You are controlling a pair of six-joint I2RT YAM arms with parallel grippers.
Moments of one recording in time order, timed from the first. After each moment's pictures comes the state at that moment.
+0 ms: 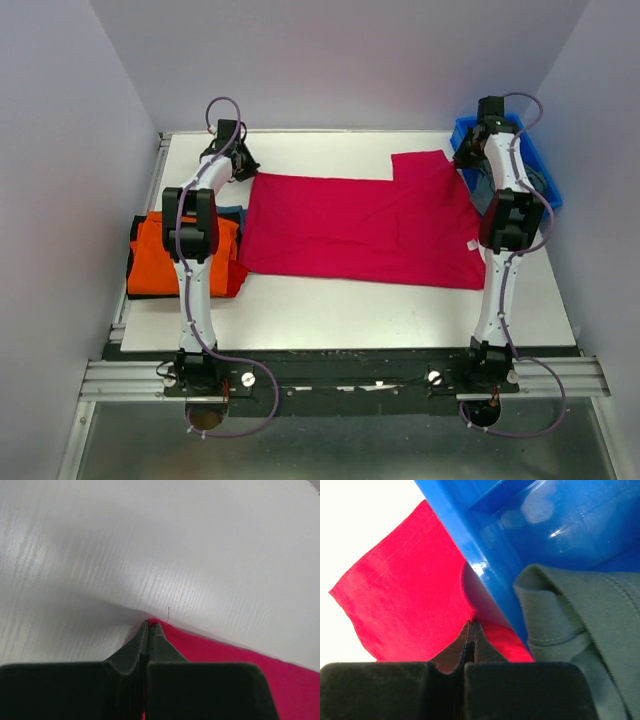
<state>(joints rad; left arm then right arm) -0.05 2.36 1.93 -0.39 0.05 -0.60 -0.11 2.53 2.43 -0.89 -0.02 0.40</state>
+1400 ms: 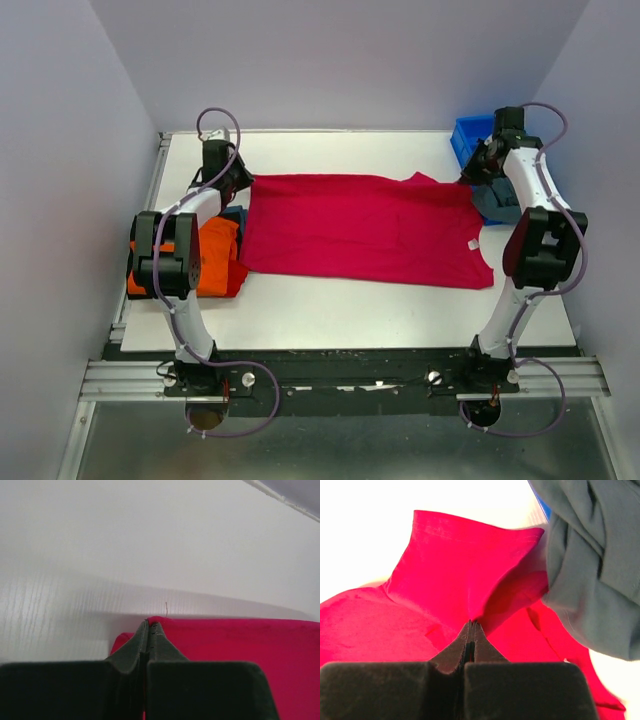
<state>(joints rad) -0.05 1.93 1.28 0.11 0.11 -0.48 -0.12 1.99 1.78 -0.78 -0.12 0.40</state>
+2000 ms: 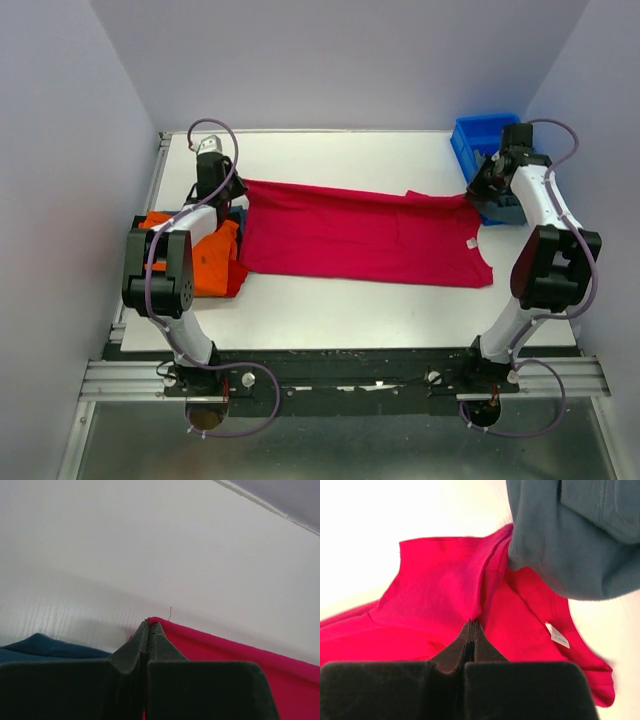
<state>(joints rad) -0.05 1.76 1.07 0.24 0.01 -0.46 -0.15 1.80 1.54 -0.74 -0.12 0.41</state>
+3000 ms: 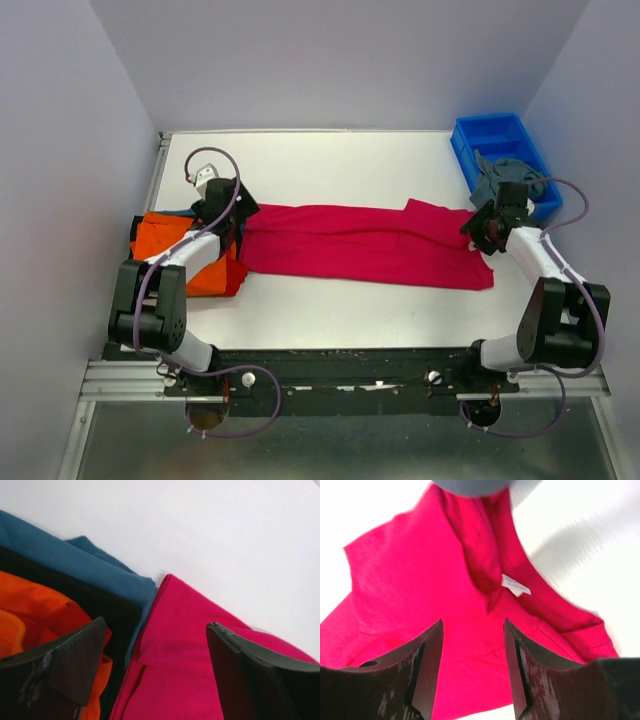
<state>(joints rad) -0.14 1.53 0.79 0.16 -0.24 -0.61 -0.16 1.45 0.88 -0.40 0.04 0.62</state>
